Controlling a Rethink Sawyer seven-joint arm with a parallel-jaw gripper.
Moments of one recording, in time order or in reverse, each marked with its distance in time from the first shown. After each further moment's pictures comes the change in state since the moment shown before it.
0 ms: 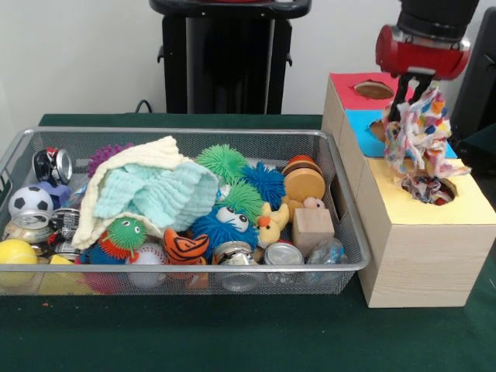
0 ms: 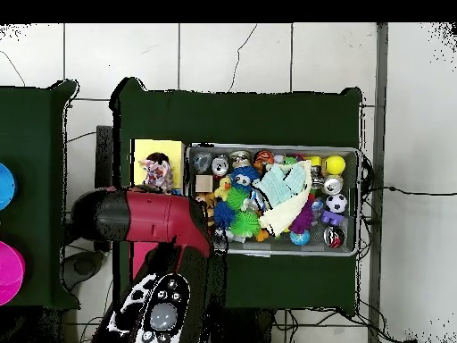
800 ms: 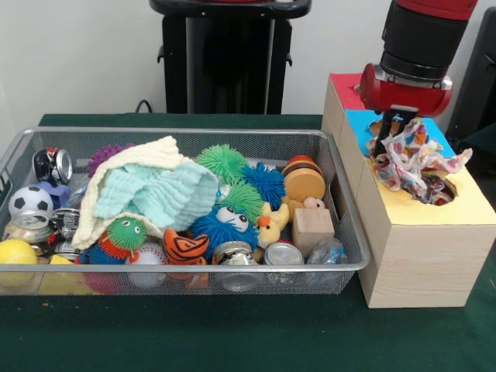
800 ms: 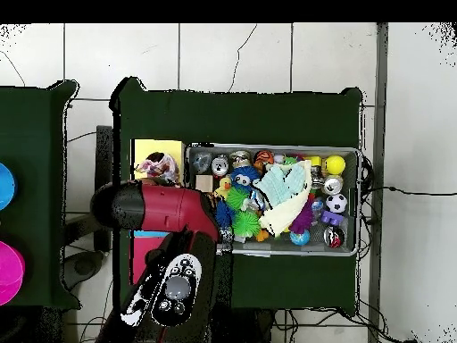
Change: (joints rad) arm -0.033 0.075 0.017 -0.027 0.005 -0.086 0.000
